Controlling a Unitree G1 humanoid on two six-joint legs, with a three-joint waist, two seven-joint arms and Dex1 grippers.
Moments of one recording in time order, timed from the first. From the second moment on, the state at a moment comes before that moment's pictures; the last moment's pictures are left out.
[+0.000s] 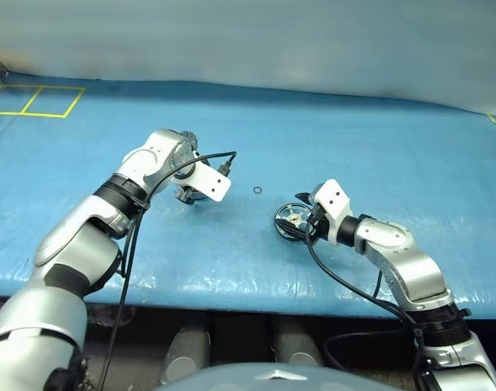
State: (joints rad) left arm -1.06 0.58 -0.70 0.60 0.61 -0.06 -1.23; right arm -0.18 -0.54 0.11 -0.26 0.24 0.53 0.68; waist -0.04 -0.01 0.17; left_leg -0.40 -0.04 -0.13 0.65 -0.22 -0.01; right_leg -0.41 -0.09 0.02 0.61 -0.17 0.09
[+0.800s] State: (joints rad) left arm -0.99 0.56 -0.67 0.60 0.63 -0.05 -1.22; right arm -0.20 -0.54 0.12 -0.26 0.24 0.54 0.68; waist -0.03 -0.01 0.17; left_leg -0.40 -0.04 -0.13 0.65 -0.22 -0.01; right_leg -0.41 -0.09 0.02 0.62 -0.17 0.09
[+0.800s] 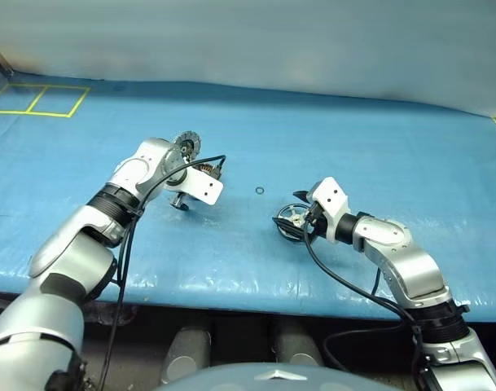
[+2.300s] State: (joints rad) left arm -0.99 0.54 -0.63 0.72 0.67 -0.15 -1.14; right arm -0.18 -0.52 0.13 -0.27 0.24 0.53 0.63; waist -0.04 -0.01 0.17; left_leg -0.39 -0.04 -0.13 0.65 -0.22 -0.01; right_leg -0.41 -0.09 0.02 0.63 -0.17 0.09
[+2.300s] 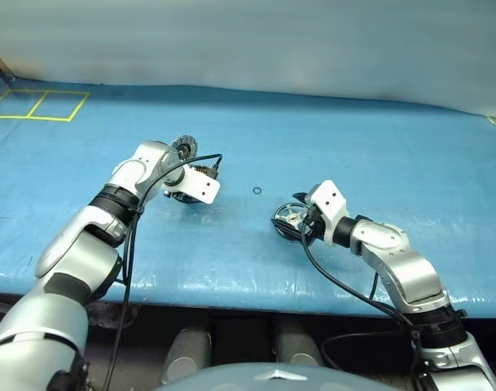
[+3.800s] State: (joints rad) left arm -0.79 0.72 -0.64 0.25 0.48 -0.58 -1.33; right arm -0.15 -0.50 0.11 -0.28 0.24 0.53 0.61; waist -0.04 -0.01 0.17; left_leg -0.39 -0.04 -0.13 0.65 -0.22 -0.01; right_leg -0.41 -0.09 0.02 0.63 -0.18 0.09
